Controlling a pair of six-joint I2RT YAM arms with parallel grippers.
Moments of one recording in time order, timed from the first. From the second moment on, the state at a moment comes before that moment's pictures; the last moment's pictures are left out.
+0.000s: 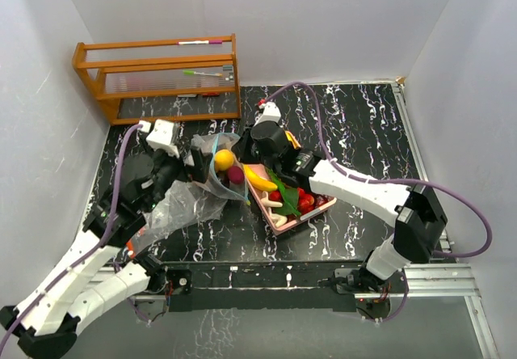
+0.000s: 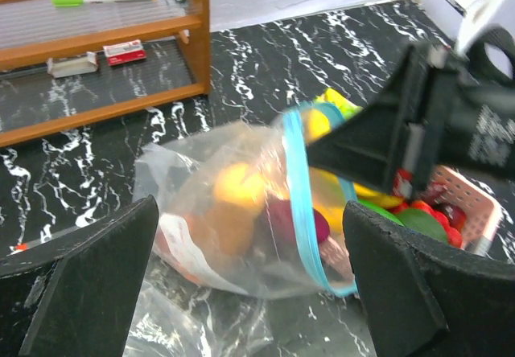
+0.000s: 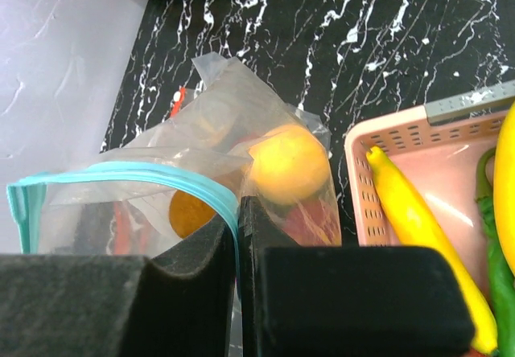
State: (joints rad) left arm -0.66 0.77 0.96 -0.39 -0.29 -0.14; right arm 0.90 1.54 1.25 -0.12 0.25 0.72
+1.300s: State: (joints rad) left arm -0.66 0.73 0.61 -0.15 -0.04 -0.44; right arm 0.64 1.72 1.38 -0.05 0.13 0.97
